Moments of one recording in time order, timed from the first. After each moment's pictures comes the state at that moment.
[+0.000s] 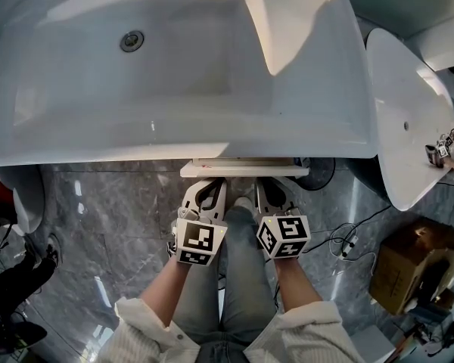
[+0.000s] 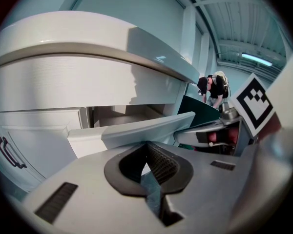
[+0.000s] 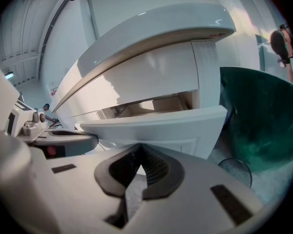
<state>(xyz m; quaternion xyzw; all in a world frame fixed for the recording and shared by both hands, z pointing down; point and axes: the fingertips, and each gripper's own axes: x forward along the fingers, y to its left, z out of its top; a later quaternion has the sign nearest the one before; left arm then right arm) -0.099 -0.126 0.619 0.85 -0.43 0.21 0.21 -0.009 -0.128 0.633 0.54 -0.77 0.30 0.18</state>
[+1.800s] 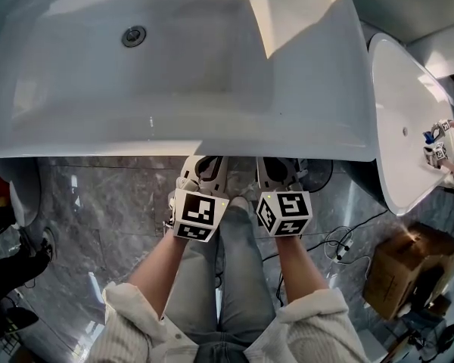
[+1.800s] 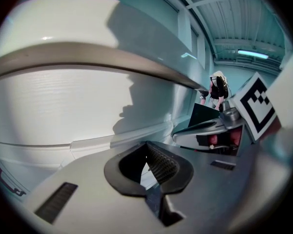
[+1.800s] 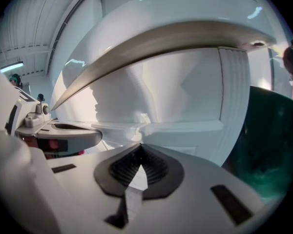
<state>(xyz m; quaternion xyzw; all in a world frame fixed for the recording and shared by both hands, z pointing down) -0.090 -0.189 0.594 0.86 -0.45 0.20 0.16 -0.008 -0.191 0.610 0.53 -0.80 0.23 0.17</state>
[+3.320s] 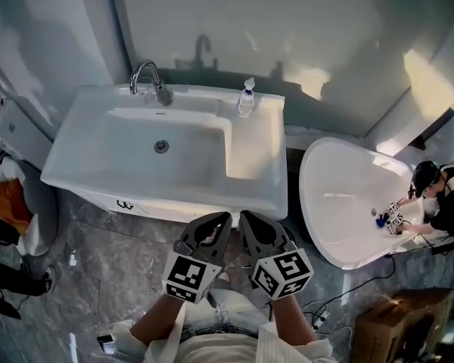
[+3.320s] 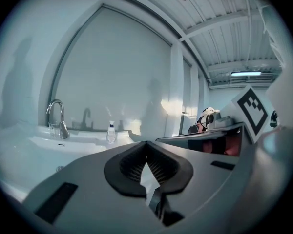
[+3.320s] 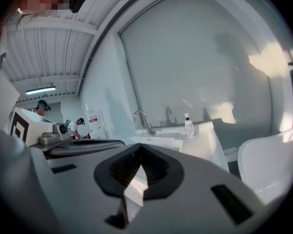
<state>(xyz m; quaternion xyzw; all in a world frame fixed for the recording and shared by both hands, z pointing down) -0.020 -0.128 0.255 0.88 -0.46 0.06 0.09 0.012 -0.137 0.259 0.42 -0.89 0.16 0.05</state>
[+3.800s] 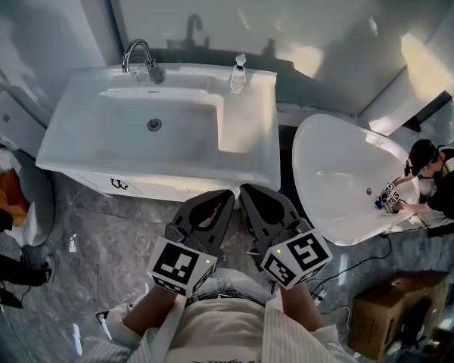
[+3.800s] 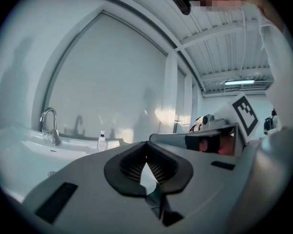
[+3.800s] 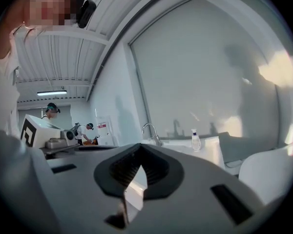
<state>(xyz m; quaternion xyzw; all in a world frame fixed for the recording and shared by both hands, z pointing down) -0.003 -0.094 0.197 0.90 -0.44 0.01 0.08 0.019 -0.106 0.187 0.39 -0.91 0.11 0.01</state>
